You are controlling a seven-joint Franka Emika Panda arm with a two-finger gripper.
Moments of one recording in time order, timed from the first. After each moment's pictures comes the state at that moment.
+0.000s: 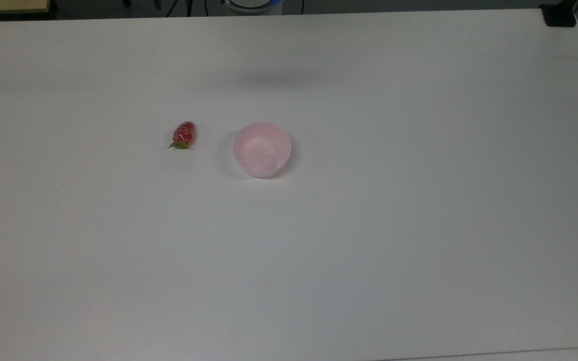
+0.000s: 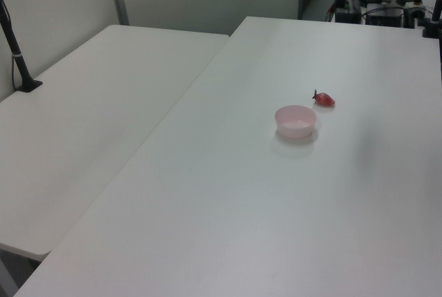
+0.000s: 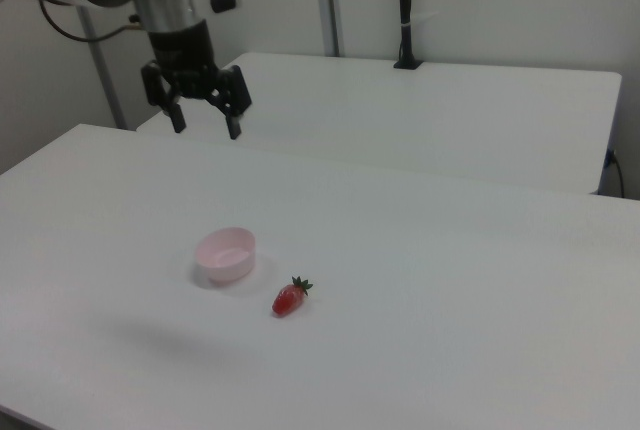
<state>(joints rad) 0.03 -0.07 -0.11 -1.65 0.01 1.64 -0.23</state>
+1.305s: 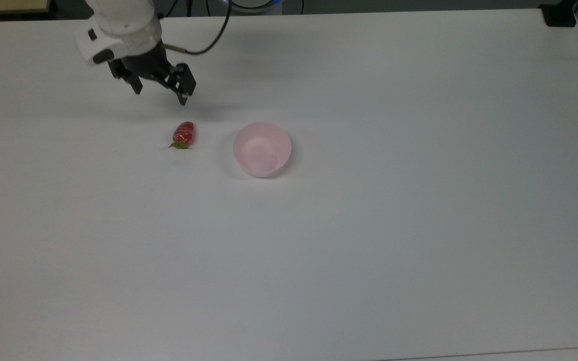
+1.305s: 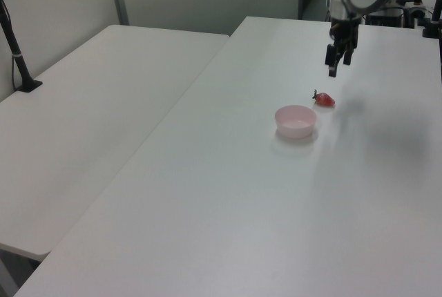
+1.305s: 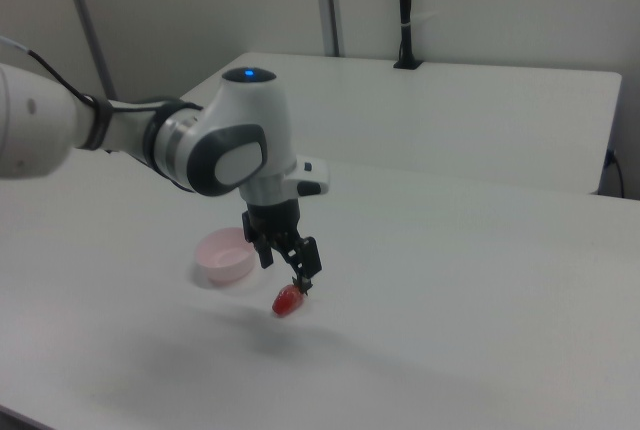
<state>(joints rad) -0.12 0.09 -0.11 -2.06 0.01 2.14 0.01</state>
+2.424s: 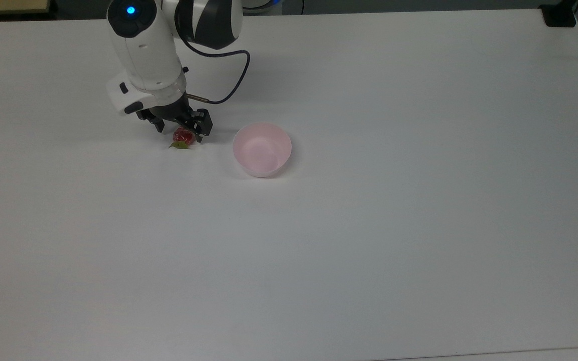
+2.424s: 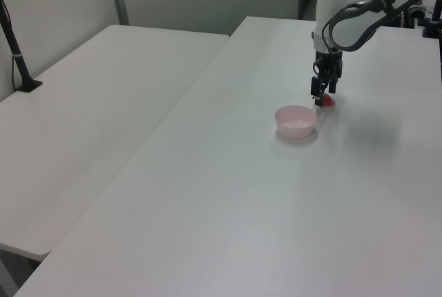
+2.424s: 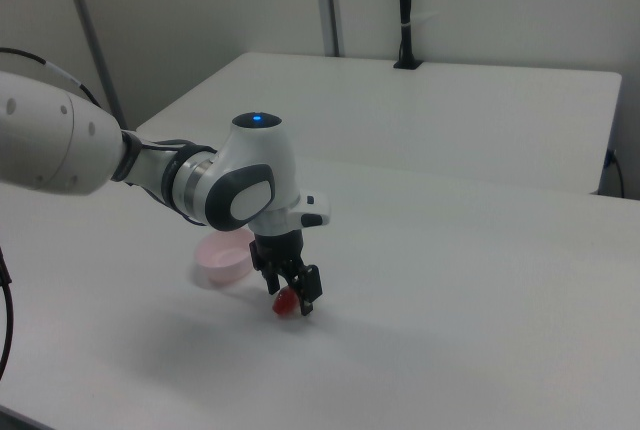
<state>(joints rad) -0.09 0.27 -0.10 -2.05 0.01 2.31 0.05</state>
